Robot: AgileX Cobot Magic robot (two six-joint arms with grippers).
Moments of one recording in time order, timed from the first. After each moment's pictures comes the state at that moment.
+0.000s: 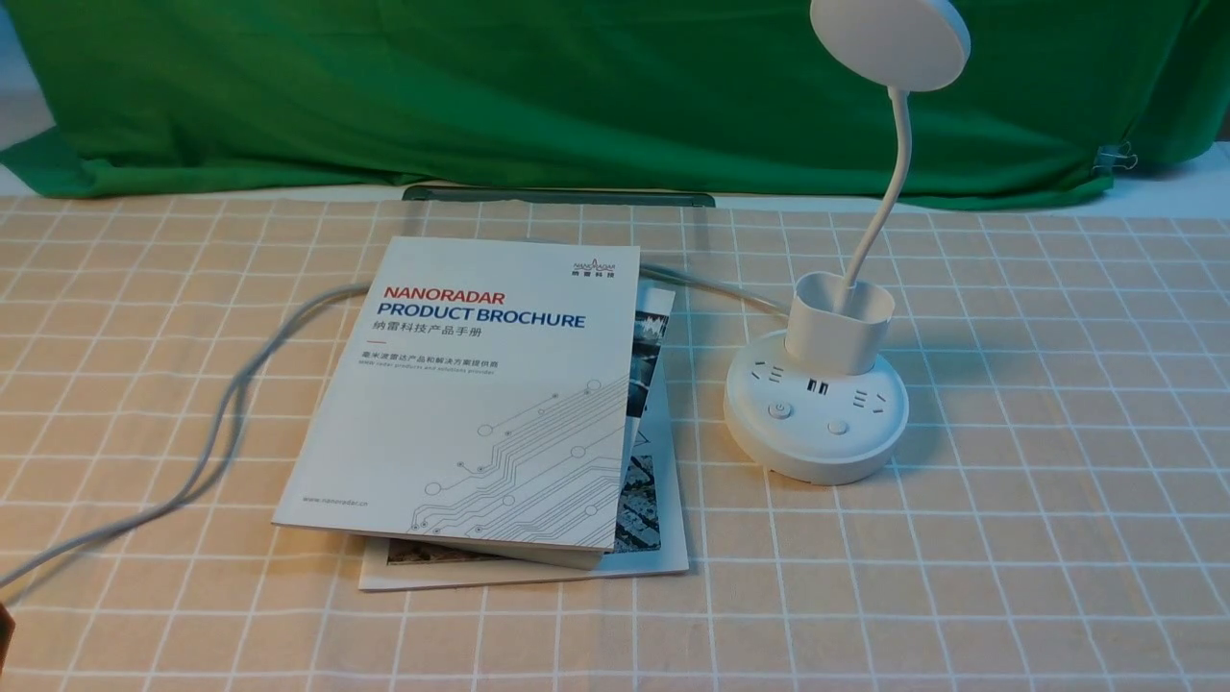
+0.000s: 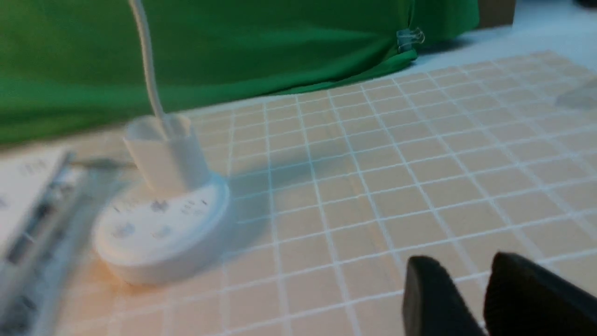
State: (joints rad) right arm 0.00 0.00 0.01 0.05 0.22 0.37; left arm 0.02 0.00 0.01 -0.05 0.22 -0.02
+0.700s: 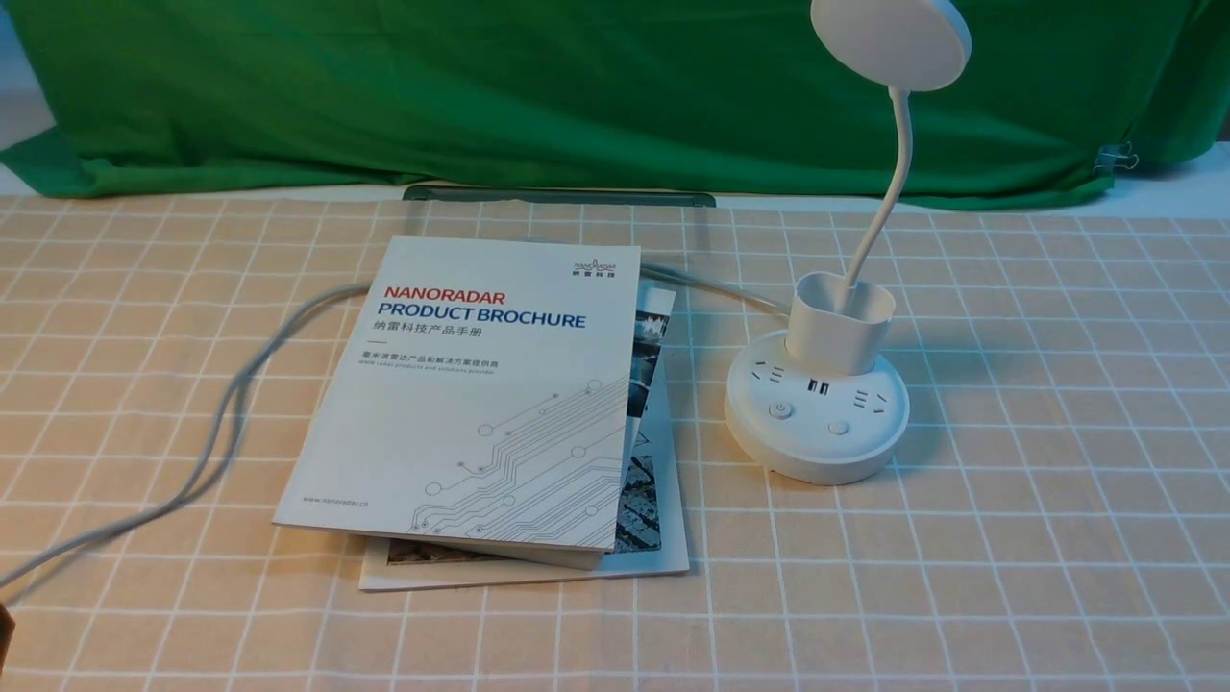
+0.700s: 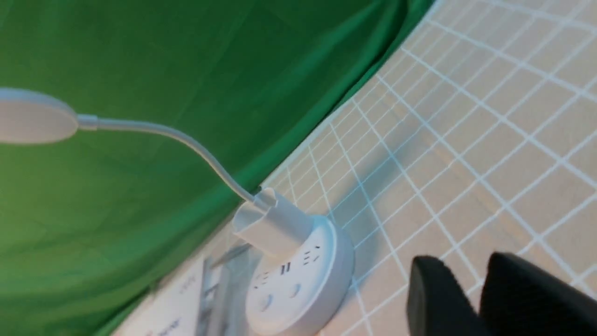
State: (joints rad) right arm 0.00 0.00 0.00 0.21 0.20 0.61; left arm 0.02 0.00 0.01 -0.05 0.22 -0.02
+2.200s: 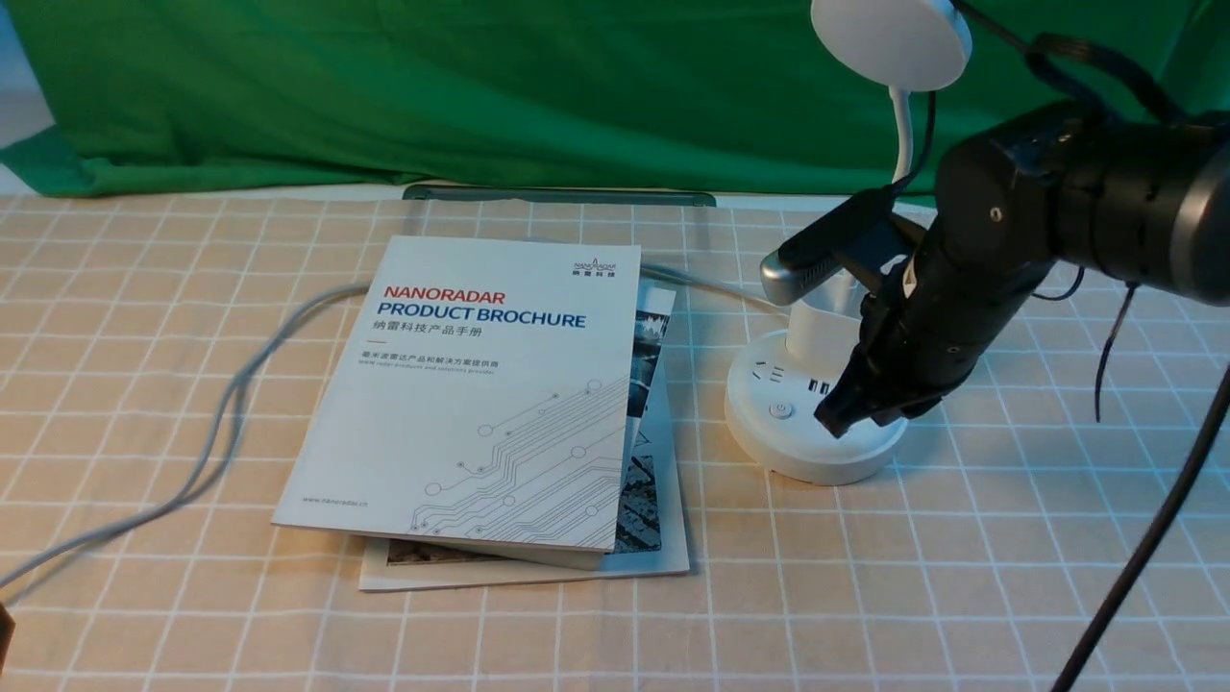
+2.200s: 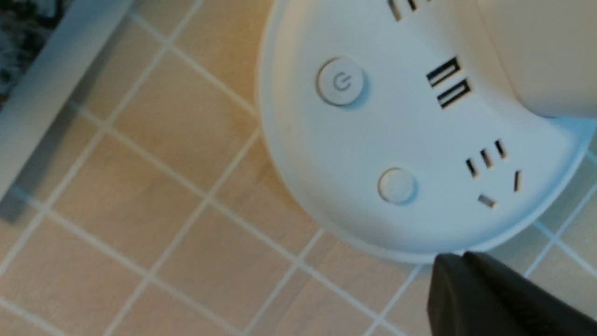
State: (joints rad) right arm 0.46 1.89 -1.40 -0.09 0.86 -0.19; left arm 0.02 0.00 0.01 -0.05 0.22 -0.02
